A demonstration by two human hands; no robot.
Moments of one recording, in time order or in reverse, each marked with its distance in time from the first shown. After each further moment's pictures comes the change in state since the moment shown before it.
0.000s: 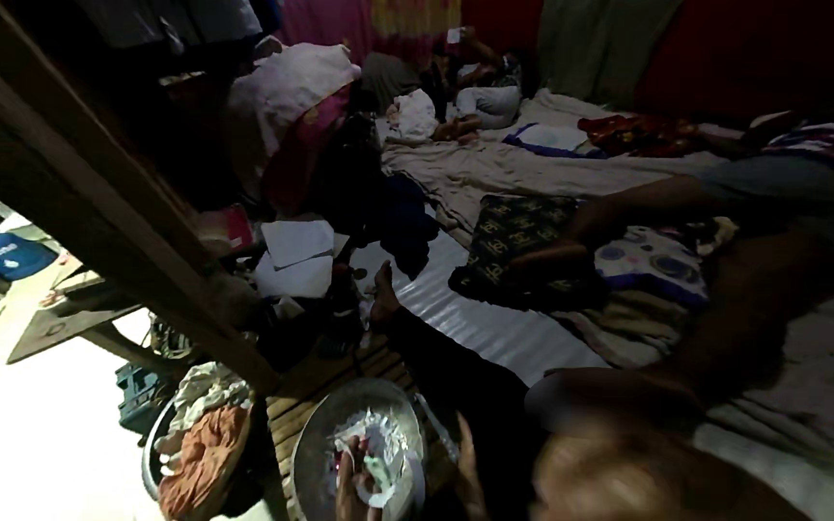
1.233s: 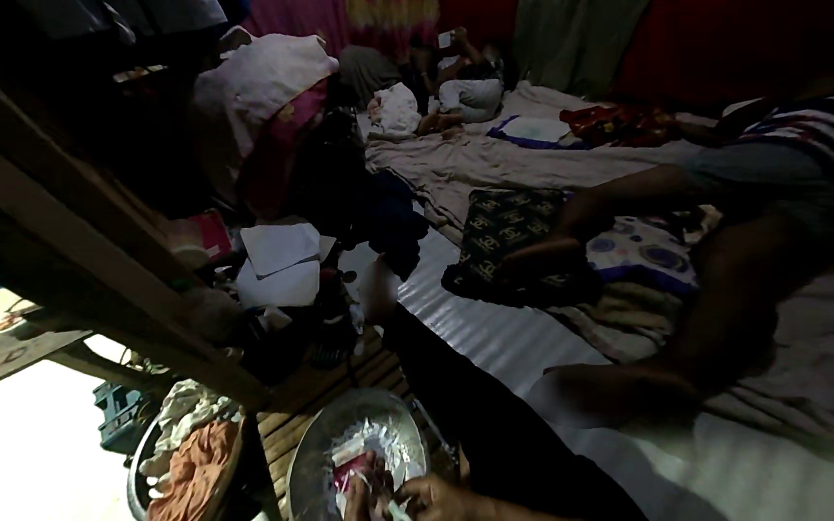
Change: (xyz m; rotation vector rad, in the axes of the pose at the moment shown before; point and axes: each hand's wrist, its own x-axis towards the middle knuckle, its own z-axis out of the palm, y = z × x) left_hand -0.009 -0.001 0.032 0.203 0.145 -0.070; right_hand -0.218 0.152 0.140 0.859 -0.343 1.380
